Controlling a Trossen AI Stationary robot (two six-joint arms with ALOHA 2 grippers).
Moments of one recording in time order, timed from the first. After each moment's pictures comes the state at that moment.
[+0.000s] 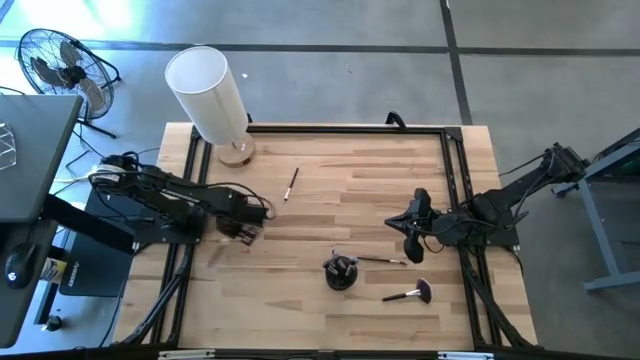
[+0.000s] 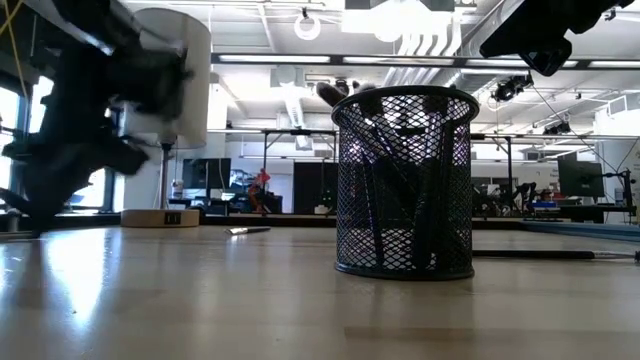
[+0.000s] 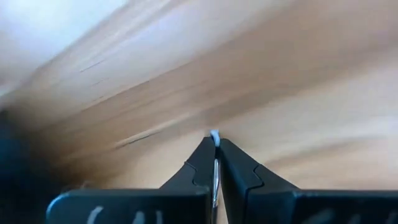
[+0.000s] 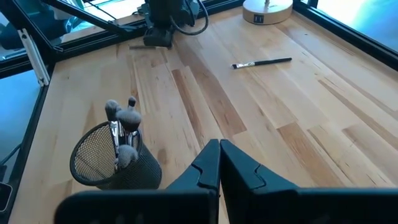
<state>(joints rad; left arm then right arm) -0.06 1.38 0.63 -0.89 0.07 -1.14 0.50 0.92 0.67 -0.36 0.60 0.60</state>
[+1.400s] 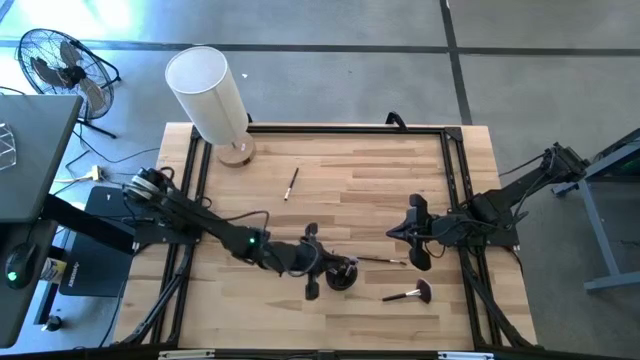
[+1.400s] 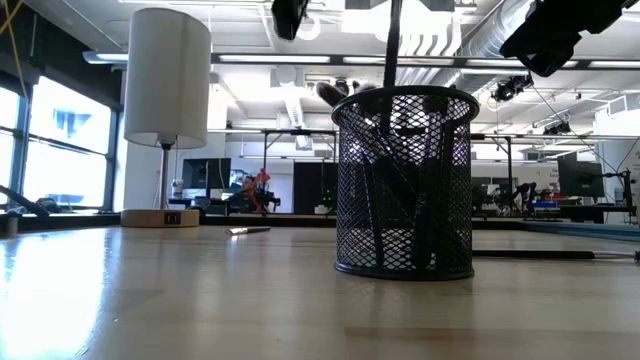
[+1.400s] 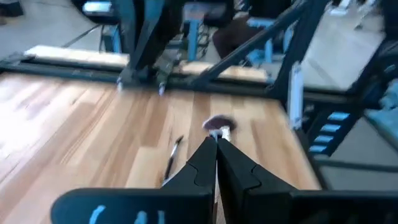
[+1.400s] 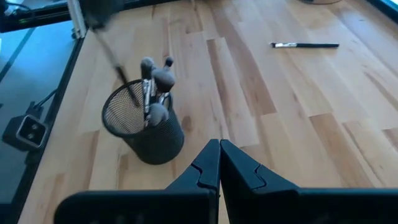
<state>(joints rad) -0.43 1.69 1.10 0.36 -0.42 -0.23 0.50 0.92 0.67 -0.38 0.42 0.49</state>
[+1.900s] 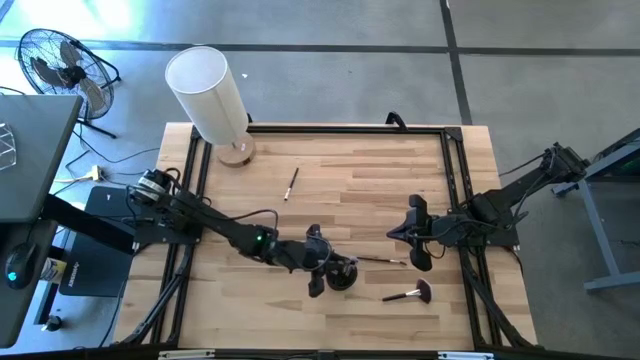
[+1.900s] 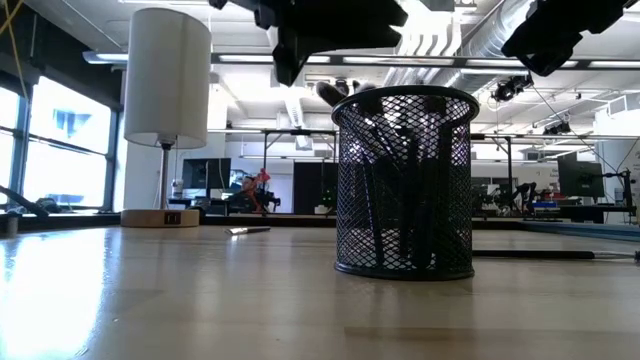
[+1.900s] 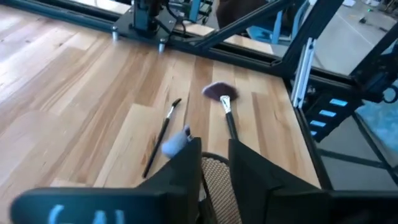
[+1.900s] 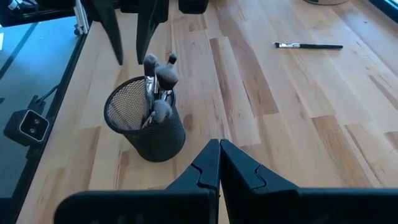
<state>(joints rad) -0.39 1.74 1.10 0.28 -0.33 -0.41 0.50 0.92 0.67 -0.38 0.41 0.47</state>
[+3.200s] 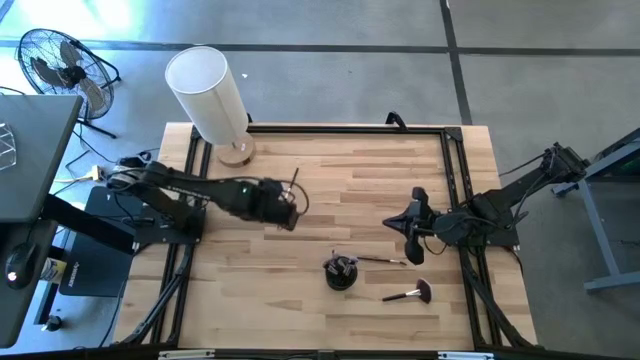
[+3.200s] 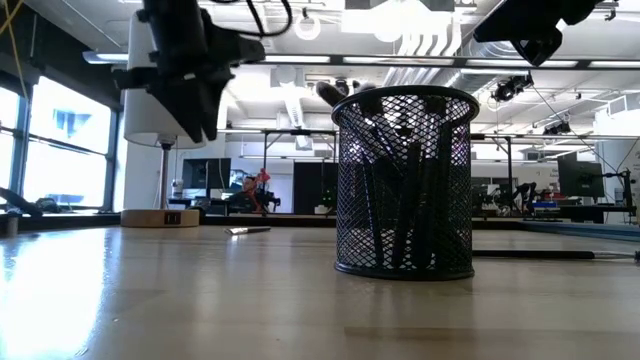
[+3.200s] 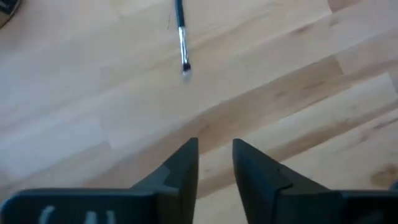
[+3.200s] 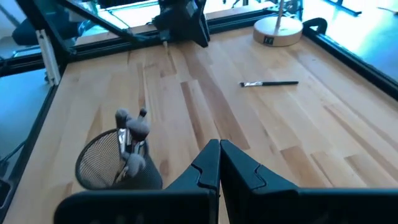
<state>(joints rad) -0.13 1.51 1.19 -1.02 -0.38 -1.27 0.50 0.92 0.67 -0.28 0.60 0.47</state>
